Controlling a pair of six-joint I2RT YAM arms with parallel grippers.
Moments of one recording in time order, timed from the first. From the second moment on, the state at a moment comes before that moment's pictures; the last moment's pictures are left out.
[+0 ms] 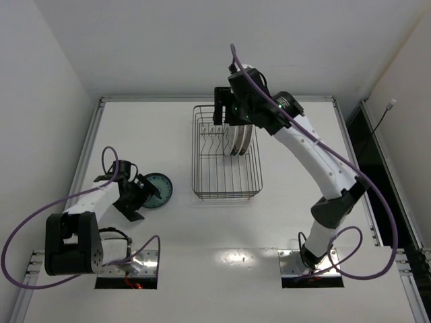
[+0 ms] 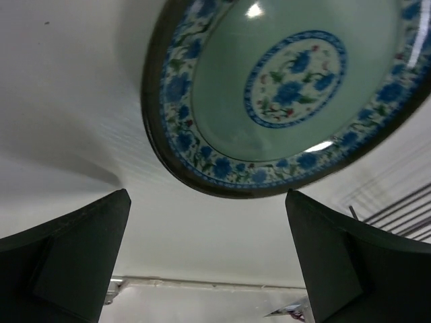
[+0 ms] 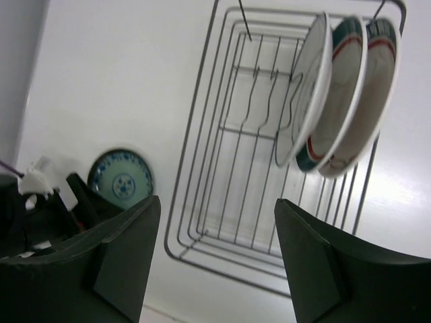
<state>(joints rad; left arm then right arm) 0.07 1.23 0.58 -0.65 0.17 -0.82 0.69 1.79 2.10 -0.96 0.24 0.47</state>
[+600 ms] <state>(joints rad) 0.10 1.42 0.60 -0.48 0.23 -0.90 0.67 1.54 1.76 -1.00 0.23 0.41</state>
